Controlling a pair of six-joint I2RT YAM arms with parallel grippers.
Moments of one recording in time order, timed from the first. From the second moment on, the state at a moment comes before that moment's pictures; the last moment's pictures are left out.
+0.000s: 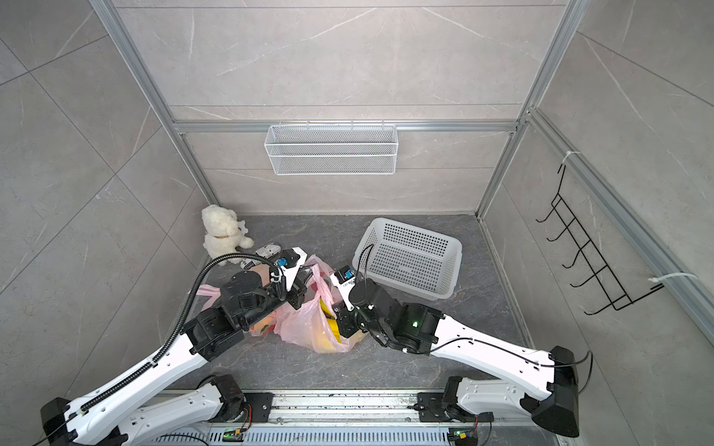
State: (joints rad) left arm -0.83 0.92 0.88 -0.16 -0.09 0.08; right arm 1.10 1.18 1.07 -0.48 0.09 0.40
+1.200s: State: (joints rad) left arm -0.82 0.61 0.54 -0.09 -0.07 -0.02; right arm 1.15 1.37 1.04 -0.32 0.25 0.49
